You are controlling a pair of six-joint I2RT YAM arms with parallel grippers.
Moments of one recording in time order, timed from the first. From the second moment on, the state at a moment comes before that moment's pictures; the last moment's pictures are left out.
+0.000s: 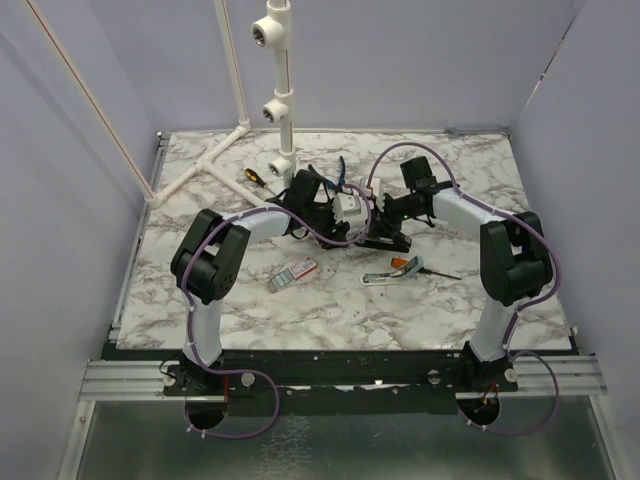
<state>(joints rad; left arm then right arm) -0.52 1.98 1.26 -0.08 0.74 0.57 0.31 1.86 1.26 -0.46 -0.77 -0.90</state>
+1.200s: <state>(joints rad) -0.55 1.98 1.30 -0.10 0.75 0.56 0.24 1.87 1.25 -0.60 -0.55 -0.93</state>
